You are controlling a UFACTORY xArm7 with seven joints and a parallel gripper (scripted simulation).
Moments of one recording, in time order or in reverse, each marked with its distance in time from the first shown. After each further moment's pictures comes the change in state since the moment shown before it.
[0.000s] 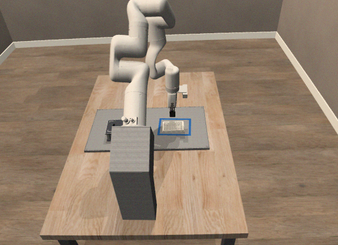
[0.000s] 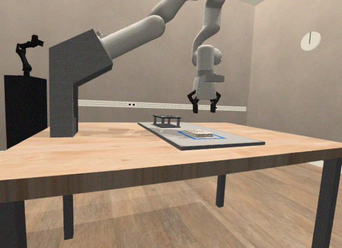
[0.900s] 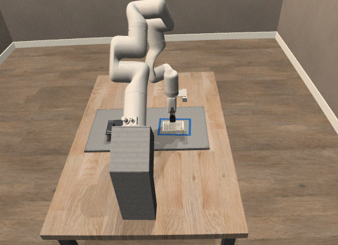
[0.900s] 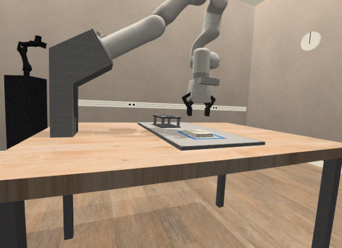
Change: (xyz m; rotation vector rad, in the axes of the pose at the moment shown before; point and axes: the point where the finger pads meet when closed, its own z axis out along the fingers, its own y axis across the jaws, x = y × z) arm 0.001 0.031 0.013 -0.062 0.026 -0.024
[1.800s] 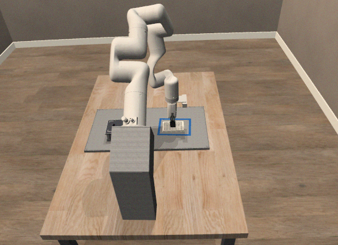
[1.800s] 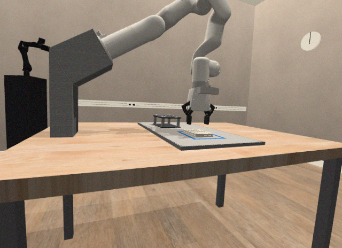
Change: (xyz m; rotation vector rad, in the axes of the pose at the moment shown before) arm 0.000 0.000 0.038 0.000 0.000 0.000
